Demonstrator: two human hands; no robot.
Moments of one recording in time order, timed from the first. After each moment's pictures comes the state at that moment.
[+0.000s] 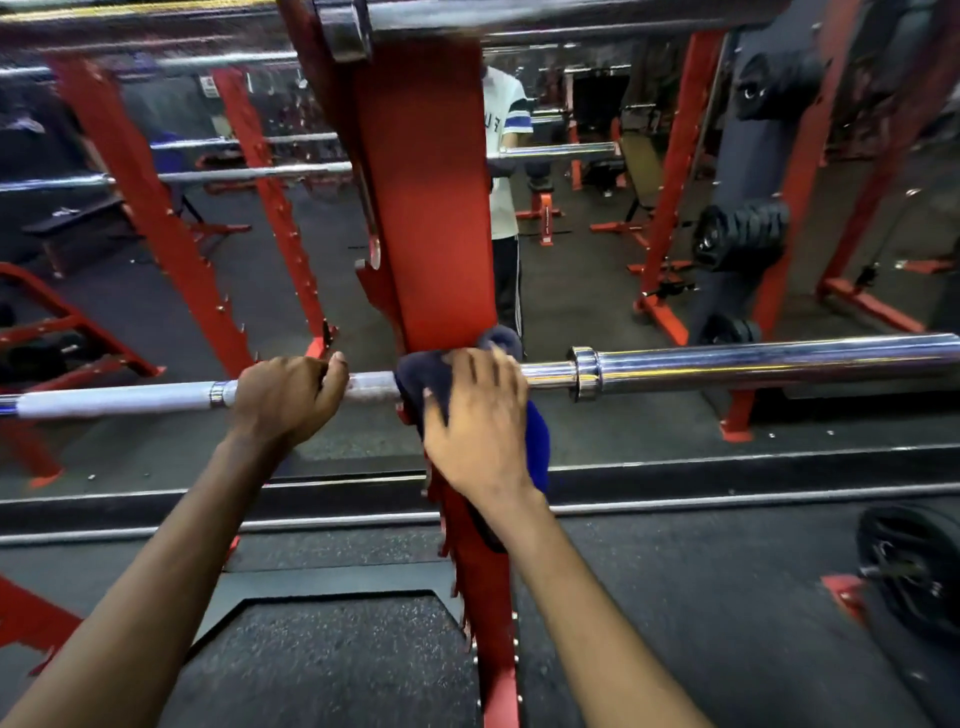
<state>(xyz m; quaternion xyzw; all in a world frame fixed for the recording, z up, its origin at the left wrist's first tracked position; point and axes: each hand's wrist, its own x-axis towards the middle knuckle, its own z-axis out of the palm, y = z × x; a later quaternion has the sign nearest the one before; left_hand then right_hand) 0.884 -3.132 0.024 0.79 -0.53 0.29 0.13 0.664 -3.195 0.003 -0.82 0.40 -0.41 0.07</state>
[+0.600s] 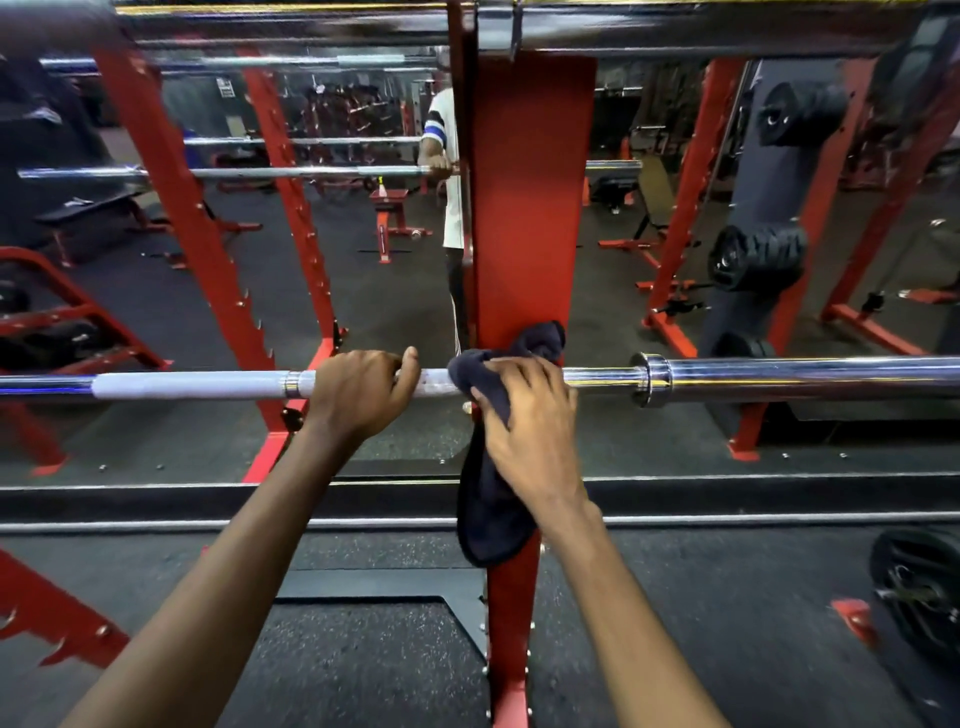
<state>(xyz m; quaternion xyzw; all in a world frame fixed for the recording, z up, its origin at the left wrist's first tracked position) 0.882 -3.126 0.030 0.78 -0.54 0.29 0.14 0.686 -3.177 0.002 -0.82 0.37 -0.44 0.07</state>
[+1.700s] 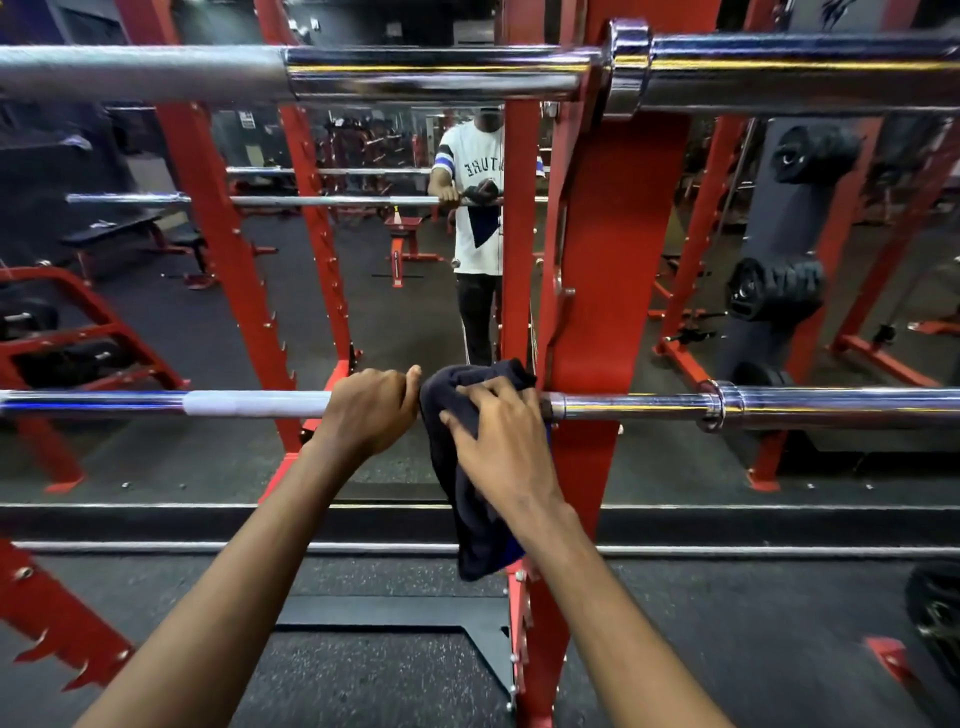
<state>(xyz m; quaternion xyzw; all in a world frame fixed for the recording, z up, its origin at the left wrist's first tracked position) 0.957 -3.091 0.028 0.74 -0.57 0.32 0.13 0.779 -3.132 0.016 -0.85 0.36 -0.39 0.08</state>
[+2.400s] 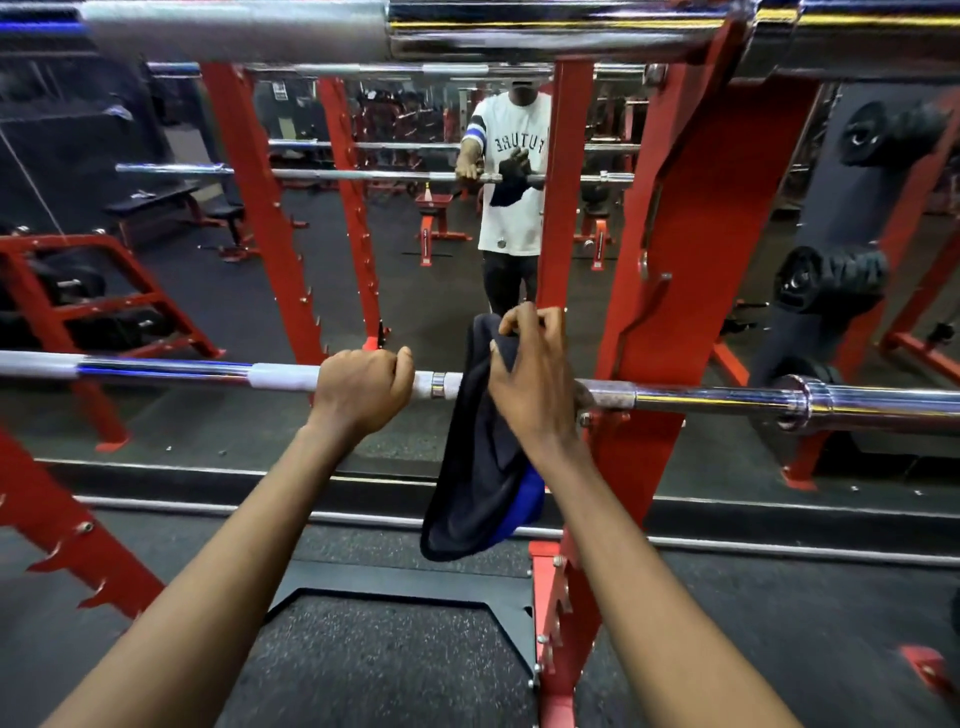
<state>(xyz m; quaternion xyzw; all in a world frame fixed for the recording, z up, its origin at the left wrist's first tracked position) 1.022 -3.057 0.022 0.81 -0.50 0.27 0.15 0.839 -3.148 0.032 -0.78 0.33 -0.51 0.13</state>
